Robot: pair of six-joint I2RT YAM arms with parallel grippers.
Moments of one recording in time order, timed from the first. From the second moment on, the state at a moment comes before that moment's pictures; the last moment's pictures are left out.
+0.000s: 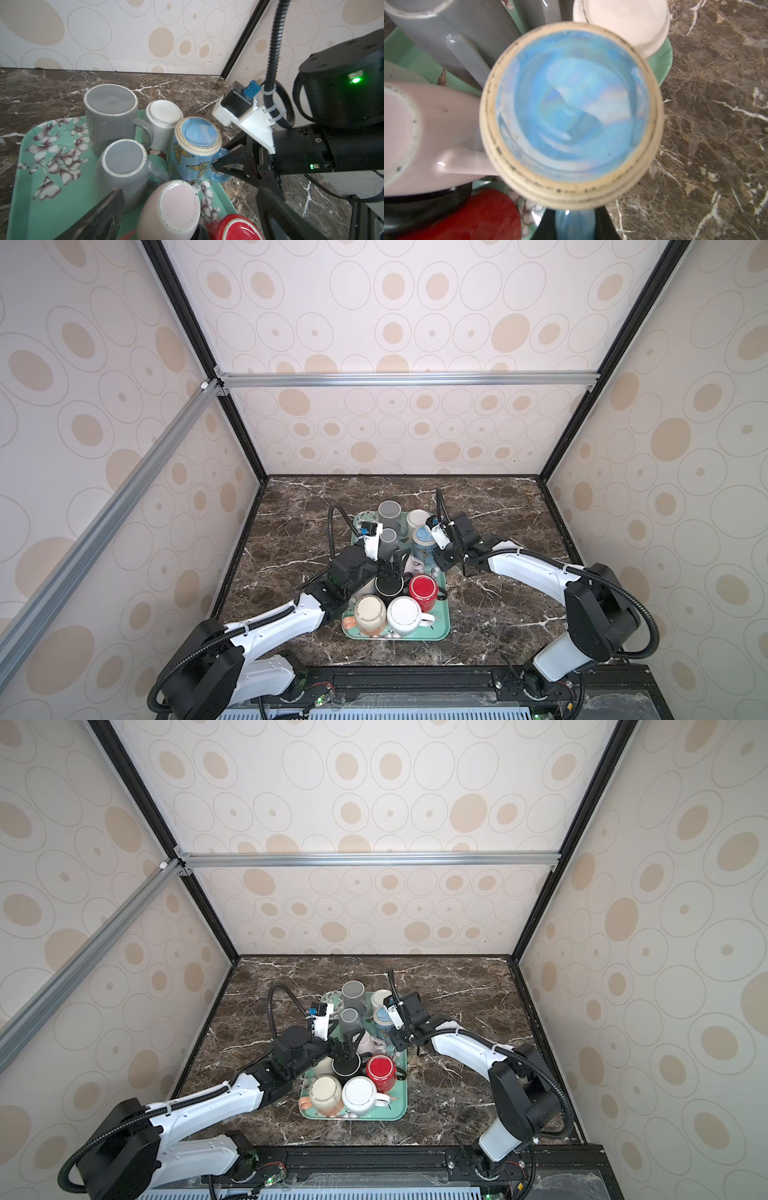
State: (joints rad) left arm -0.73 1.21 0.55 0.39 -0.03 -0.40; right arm 0.58 1.57 1.01 -0.39 0.02 -0.04
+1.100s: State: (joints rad) left arm -0.48 1.13 0.84 0.07 0.09 -0.38; right arm 0.58 1.33 0.98 -0.23 -0.07 0.29
